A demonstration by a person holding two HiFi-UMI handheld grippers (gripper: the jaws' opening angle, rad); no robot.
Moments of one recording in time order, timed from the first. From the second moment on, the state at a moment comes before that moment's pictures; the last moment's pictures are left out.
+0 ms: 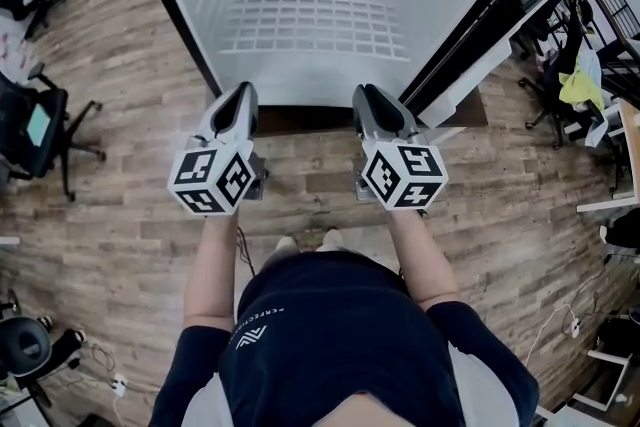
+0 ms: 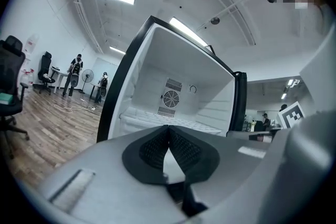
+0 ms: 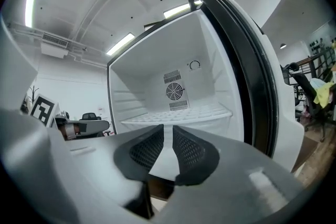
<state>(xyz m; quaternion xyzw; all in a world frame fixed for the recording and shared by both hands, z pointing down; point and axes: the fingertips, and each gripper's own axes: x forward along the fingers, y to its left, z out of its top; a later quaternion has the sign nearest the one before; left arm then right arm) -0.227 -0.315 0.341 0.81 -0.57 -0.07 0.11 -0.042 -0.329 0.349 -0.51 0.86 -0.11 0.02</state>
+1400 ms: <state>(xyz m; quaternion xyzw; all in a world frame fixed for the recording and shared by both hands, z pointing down) -0.241 -0.280 0.364 0.80 -0.58 -0.06 0.15 -0.039 -0.301 0.363 -0.50 0.86 -0.13 -0.01</state>
